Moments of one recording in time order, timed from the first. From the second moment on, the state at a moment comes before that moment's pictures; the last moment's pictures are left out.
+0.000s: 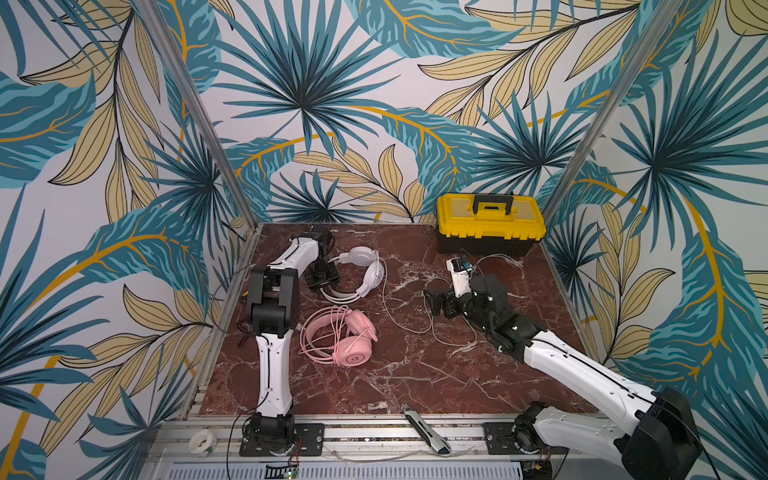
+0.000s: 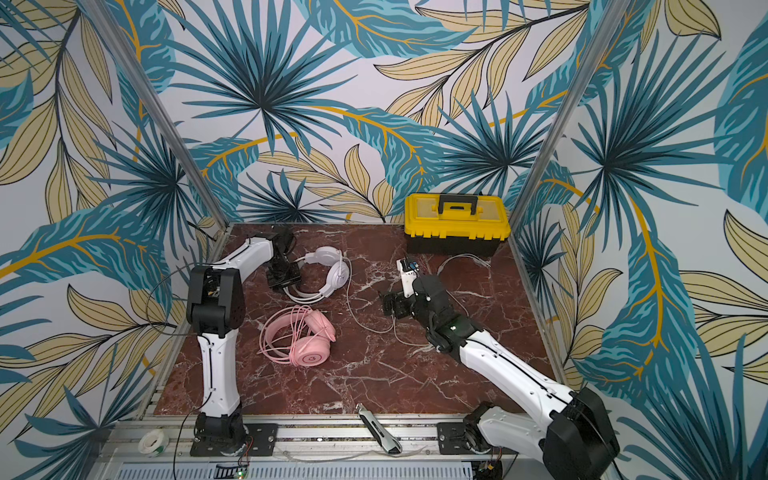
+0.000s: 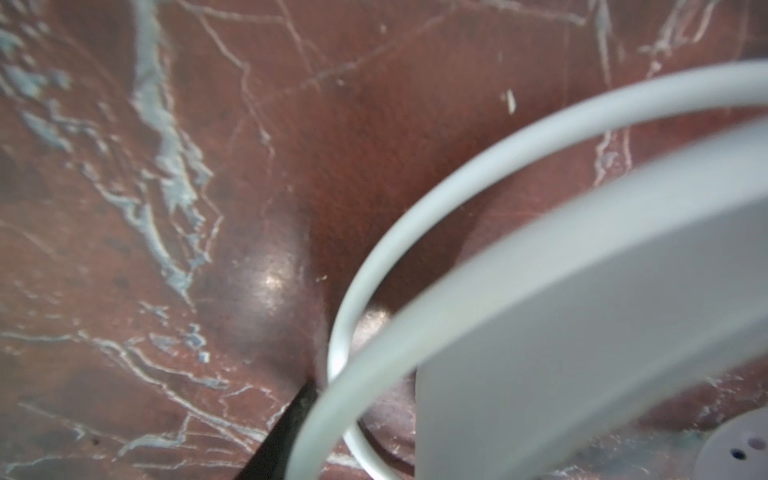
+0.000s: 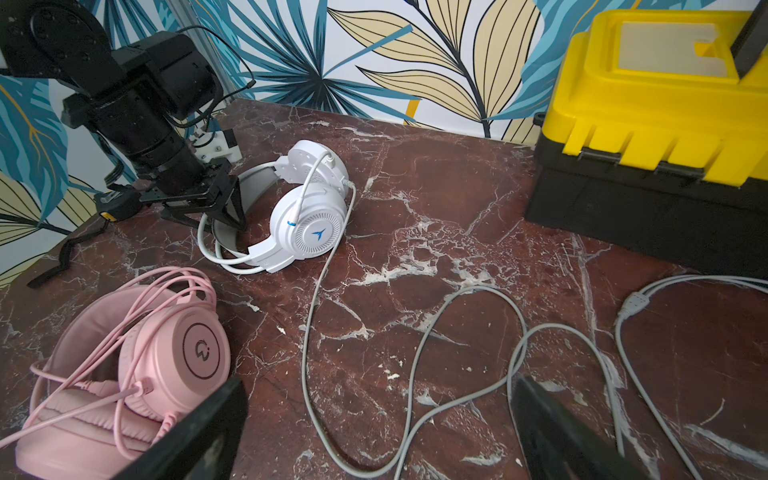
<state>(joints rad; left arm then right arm) -0.09 2.24 1.81 -1.06 0.07 -0.54 0.58 1.14 0.78 -0.07 0.11 0.17</state>
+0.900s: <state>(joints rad) -0.09 2.24 1.81 -1.06 0.08 -0.58 0.58 1.10 0.77 -0.12 0.15 0.14</state>
